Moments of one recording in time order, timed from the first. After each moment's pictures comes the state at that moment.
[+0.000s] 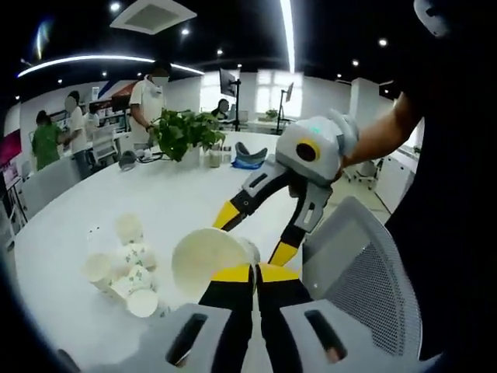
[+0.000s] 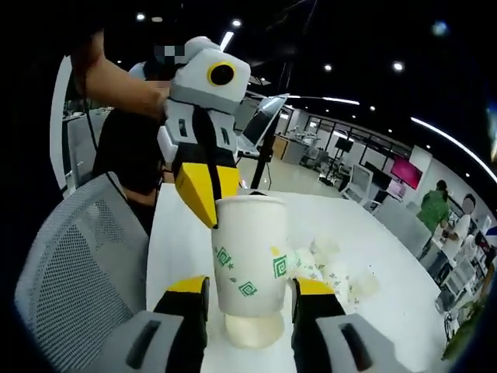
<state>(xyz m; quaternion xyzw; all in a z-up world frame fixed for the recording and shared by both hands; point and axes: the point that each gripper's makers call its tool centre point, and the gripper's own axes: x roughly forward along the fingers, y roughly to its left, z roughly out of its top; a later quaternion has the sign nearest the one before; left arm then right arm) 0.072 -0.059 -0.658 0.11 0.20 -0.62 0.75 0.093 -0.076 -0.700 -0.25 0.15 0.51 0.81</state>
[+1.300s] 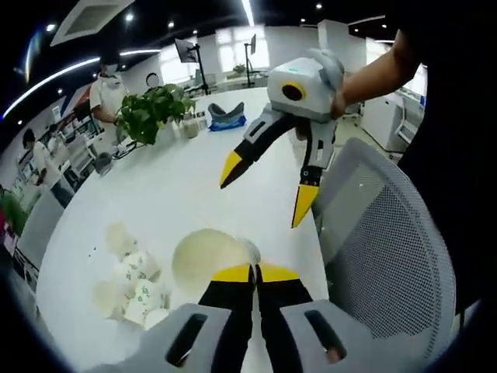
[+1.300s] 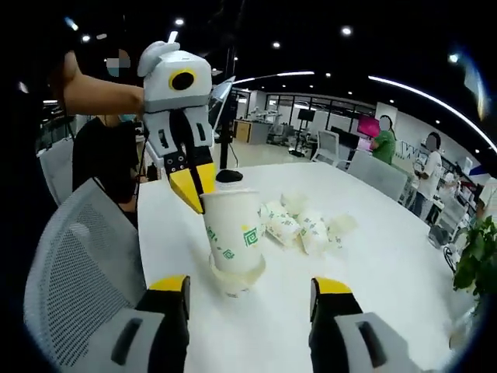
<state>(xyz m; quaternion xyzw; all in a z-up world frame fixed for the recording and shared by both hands) 0.083 -0.091 -0.701 0.28 0.22 -0.65 0.67 0.087 -0.155 -0.725 -0.18 0.22 0.43 0.86</state>
